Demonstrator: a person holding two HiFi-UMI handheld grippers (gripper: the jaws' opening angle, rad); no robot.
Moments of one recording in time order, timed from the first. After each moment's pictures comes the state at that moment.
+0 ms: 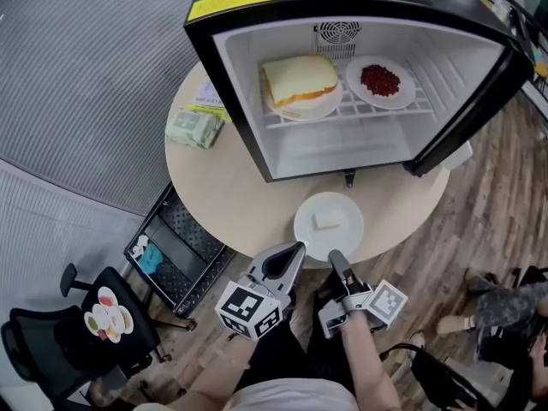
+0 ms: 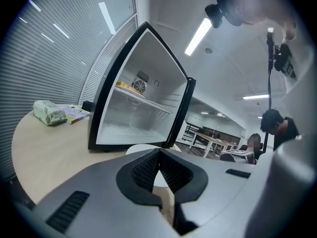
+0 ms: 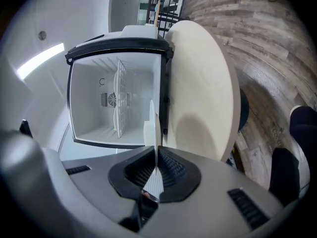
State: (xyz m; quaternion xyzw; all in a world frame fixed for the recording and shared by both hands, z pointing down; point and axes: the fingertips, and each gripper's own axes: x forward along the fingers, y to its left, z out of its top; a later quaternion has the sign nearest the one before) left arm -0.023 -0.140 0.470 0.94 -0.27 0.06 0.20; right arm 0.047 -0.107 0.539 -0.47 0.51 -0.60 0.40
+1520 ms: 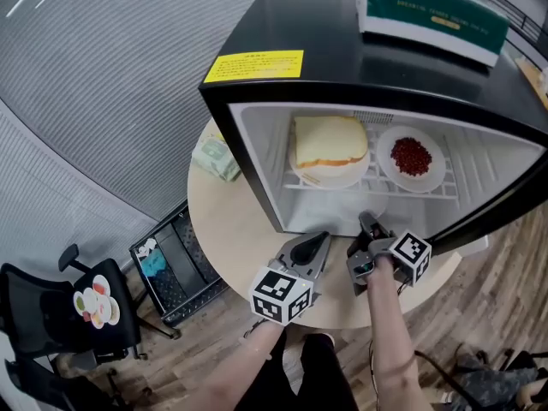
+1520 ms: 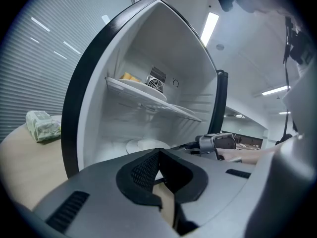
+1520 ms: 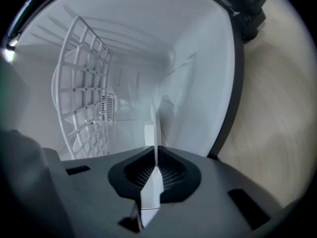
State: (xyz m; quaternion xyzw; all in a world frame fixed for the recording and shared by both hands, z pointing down) left arm 0.050 -0.281 0.469 0.91 -0.37 0.03 0.18; right arm 0.156 -0.335 0.543 -0.49 0.54 -0.61 0.31
